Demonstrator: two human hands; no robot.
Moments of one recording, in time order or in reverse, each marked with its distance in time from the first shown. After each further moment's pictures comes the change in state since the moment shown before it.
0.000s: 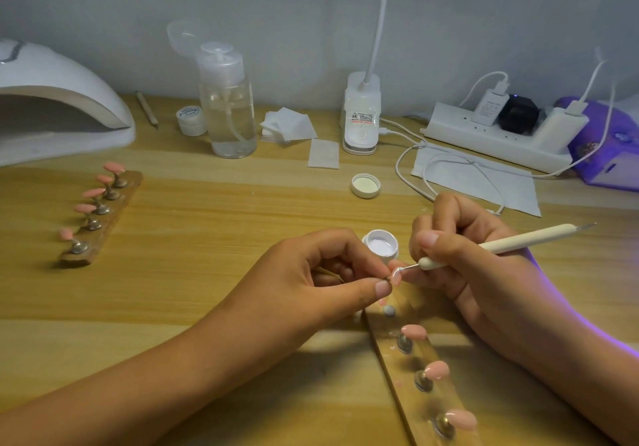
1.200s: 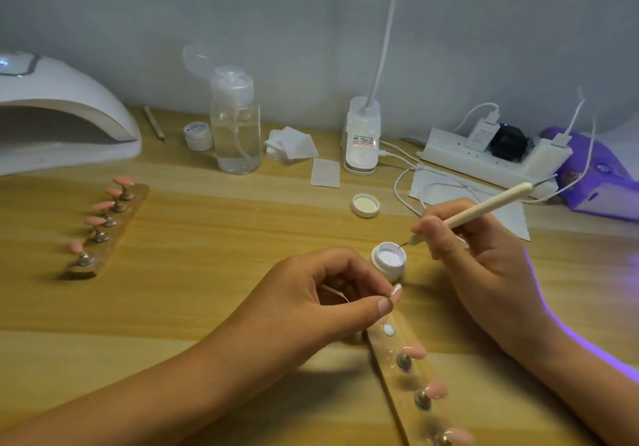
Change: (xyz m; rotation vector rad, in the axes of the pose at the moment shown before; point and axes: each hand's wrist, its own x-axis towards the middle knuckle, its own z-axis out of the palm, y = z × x) left_hand -0.001 0.002 -0.002 -0.085 -0.018 -0.046; right_hand 0.016 0.004 -0.020 -0.765 0.155 -0.421
